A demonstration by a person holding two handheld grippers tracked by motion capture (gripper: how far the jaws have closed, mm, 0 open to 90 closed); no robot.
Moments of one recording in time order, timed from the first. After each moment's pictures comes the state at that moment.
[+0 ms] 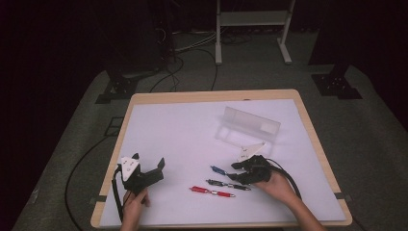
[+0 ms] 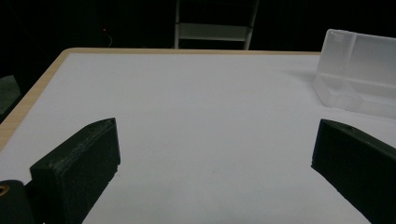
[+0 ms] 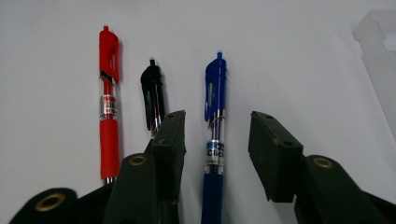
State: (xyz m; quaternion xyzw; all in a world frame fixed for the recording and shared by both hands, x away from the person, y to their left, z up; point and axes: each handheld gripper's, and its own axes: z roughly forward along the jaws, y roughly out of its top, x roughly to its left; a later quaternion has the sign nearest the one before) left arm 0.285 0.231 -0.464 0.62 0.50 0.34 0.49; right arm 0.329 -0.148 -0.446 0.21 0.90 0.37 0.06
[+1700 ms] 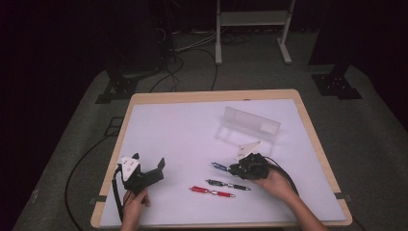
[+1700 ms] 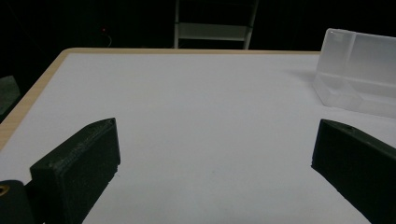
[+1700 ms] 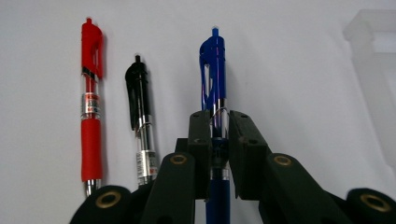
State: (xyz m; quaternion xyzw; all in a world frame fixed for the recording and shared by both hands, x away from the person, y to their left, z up) left arm 0.286 0.231 -0.464 0.62 0.50 0.34 0.49; right arm 0.336 -0.144 -0.443 0.21 0.91 0.34 0.08
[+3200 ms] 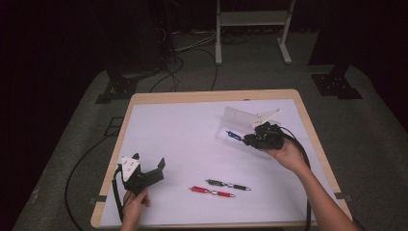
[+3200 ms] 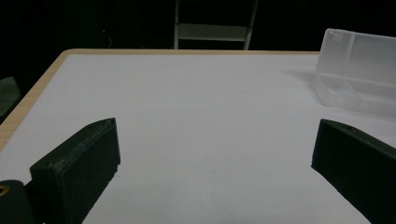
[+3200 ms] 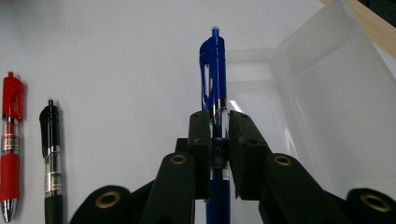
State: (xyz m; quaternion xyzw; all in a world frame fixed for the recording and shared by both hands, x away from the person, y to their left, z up) left arm 0.285 0.230 -0.464 0.62 0.50 0.34 0.49; right arm 0.395 -0.189 -0.388 0.26 0.89 0.35 0.12
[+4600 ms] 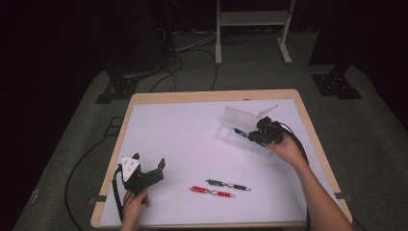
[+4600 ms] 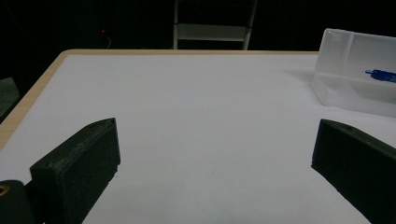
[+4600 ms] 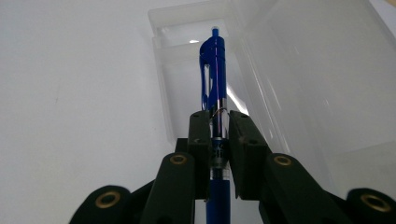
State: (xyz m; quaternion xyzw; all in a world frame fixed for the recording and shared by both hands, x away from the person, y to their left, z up) left arm 0.285 0.230 -0.464 0.62 0.50 0.34 0.50; right arm 0.438 -0.206 -0.424 0.31 0.89 0.32 0.11
